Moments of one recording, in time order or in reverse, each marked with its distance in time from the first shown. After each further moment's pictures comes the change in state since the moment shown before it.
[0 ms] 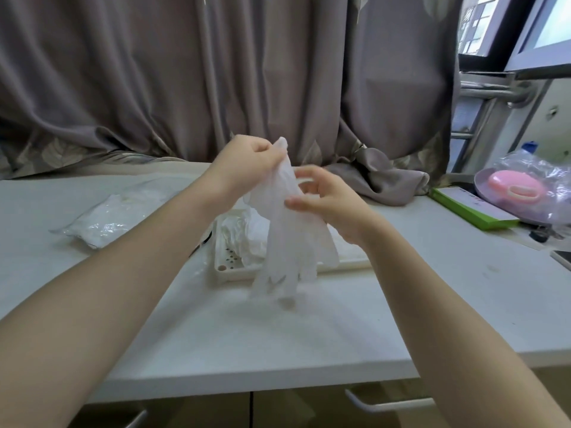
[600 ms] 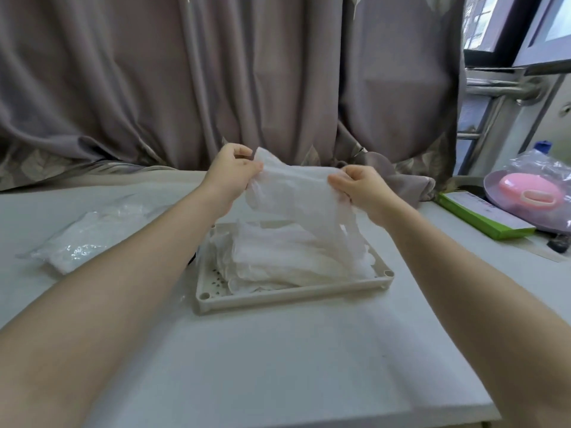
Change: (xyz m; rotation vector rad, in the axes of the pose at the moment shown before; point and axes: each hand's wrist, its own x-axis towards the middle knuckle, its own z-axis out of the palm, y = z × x) left_hand 0.076 -0.058 0.022 -0.223 0.112 -0.175; right_hand 0.061 0.042 -0.079 -0.284 0.374 0.093
